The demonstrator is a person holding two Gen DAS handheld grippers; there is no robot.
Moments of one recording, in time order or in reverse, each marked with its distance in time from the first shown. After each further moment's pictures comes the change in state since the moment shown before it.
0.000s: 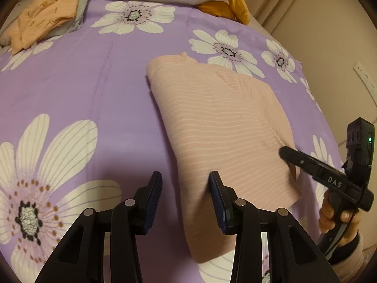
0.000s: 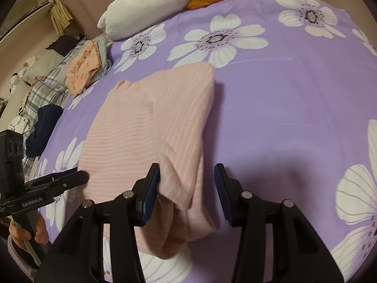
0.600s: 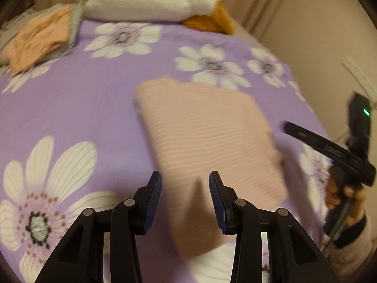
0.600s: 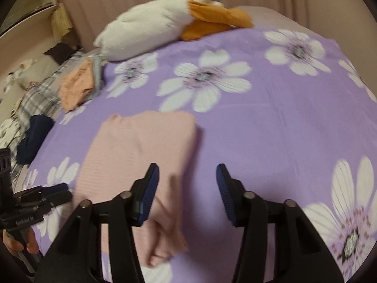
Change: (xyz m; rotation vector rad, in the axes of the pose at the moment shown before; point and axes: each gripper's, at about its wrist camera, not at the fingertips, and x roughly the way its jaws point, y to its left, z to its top) left arm -0.024 -0.031 0.001 0.092 -0.088 -0.028; right arm -0.024 0.011 0.041 -0.101 -0.127 -0.048
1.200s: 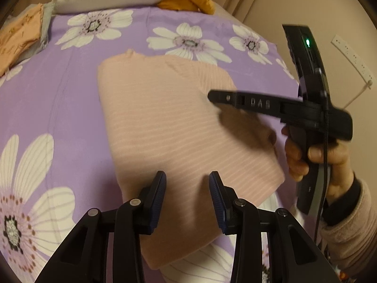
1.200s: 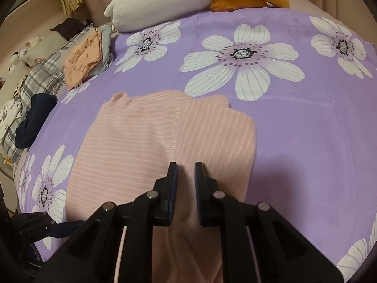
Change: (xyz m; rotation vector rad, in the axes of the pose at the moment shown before) left arm 0.032 -0.019 -0.009 0.060 0.071 -0.049; right arm 0.072 0.025 0.007 -0.035 0.129 0.044
